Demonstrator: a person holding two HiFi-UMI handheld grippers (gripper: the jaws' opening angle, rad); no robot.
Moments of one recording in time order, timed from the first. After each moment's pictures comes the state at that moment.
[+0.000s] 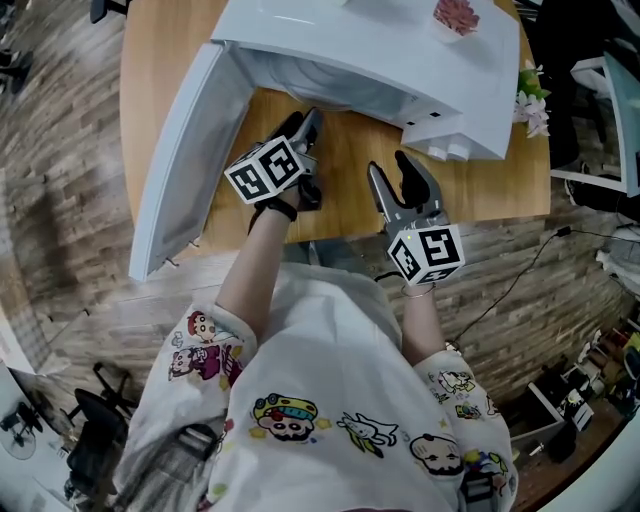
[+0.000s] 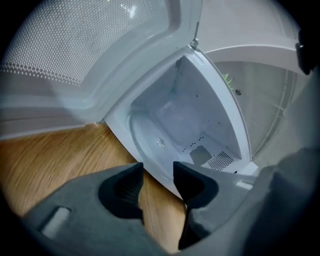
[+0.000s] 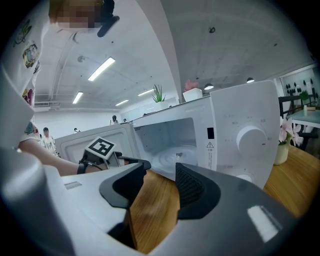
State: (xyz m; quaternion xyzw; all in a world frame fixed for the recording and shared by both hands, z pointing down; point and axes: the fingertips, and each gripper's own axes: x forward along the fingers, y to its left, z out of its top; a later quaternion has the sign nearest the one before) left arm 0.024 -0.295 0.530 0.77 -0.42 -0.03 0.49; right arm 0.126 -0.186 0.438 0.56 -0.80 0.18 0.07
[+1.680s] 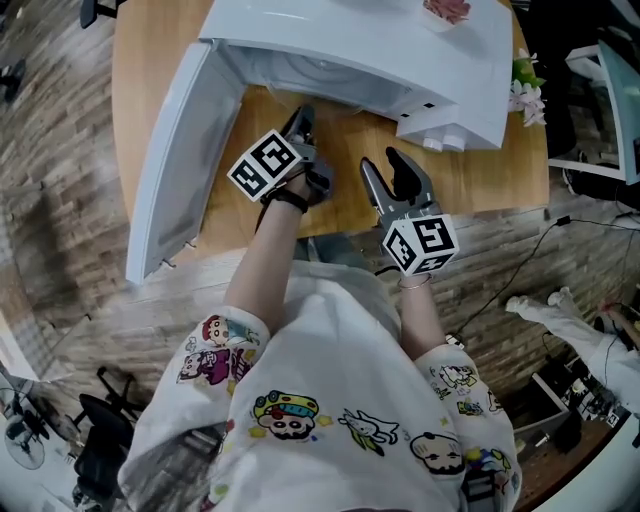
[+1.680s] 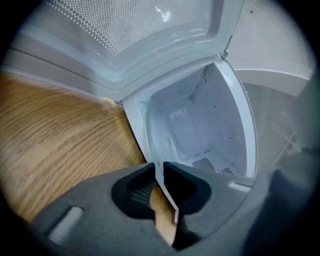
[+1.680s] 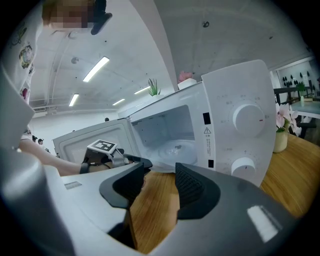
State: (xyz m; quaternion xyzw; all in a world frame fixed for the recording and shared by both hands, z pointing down) left arm 0.030 -0.296 0.549 0.69 -0.44 -0.11 0.57; right arm 0.126 -0.181 0.460 0.56 -0.79 0.22 0.07
